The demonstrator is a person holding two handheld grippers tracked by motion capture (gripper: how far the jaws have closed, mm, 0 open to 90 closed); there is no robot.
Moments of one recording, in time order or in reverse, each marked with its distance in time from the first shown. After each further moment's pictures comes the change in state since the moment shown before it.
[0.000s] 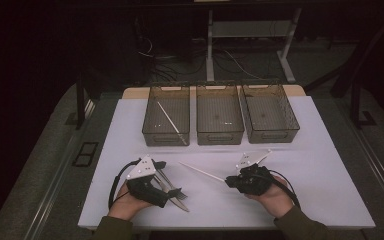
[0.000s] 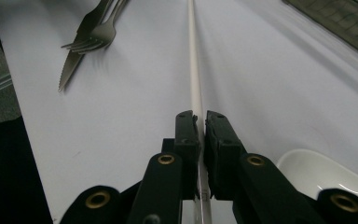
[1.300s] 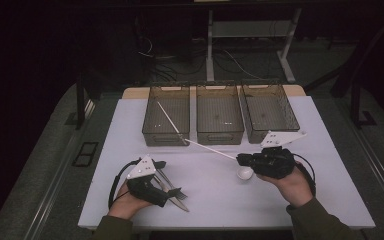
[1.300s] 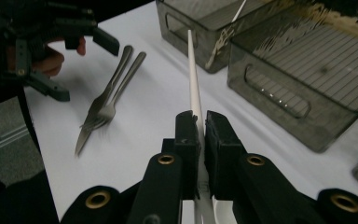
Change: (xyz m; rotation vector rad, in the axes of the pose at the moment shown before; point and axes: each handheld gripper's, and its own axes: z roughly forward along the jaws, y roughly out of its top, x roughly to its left) left arm 0.002 -0.001 0.002 -0.008 -0.001 0.001; right arm -0.019 0.025 -0.066 -0.233 -0.026 0.024
